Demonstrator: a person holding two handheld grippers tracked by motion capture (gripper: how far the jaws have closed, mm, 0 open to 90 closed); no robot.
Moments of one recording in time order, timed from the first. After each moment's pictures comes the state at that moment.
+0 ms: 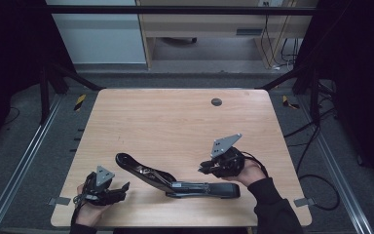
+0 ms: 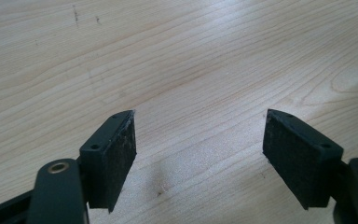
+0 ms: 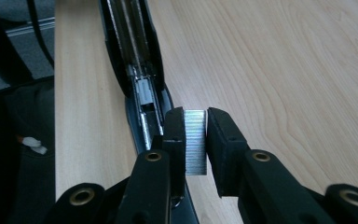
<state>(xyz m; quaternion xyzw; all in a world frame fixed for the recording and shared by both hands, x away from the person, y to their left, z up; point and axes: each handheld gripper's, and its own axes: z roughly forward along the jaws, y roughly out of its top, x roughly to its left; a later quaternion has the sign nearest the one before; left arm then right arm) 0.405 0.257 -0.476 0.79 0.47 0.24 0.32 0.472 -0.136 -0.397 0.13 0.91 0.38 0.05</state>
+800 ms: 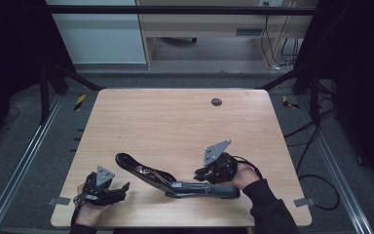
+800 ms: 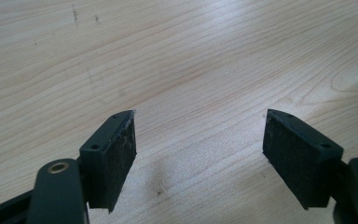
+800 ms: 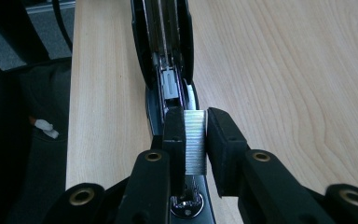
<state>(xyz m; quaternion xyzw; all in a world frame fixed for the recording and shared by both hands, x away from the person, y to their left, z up) 0.405 0.257 -0.477 0.79 0.47 0.24 0.32 0.467 -0.119 -0.412 0.09 0.93 0.36 0.03</state>
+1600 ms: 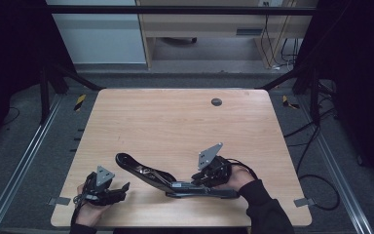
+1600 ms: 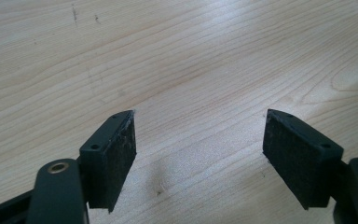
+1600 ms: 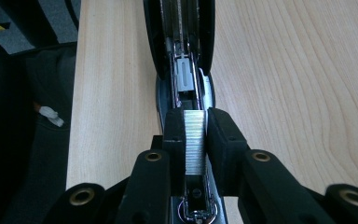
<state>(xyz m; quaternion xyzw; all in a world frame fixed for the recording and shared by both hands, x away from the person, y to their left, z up) 0.405 0.257 -0.477 0.79 0.47 0.24 0.32 0.469 -0.107 -0.427 0.07 0.94 0.34 0.01</state>
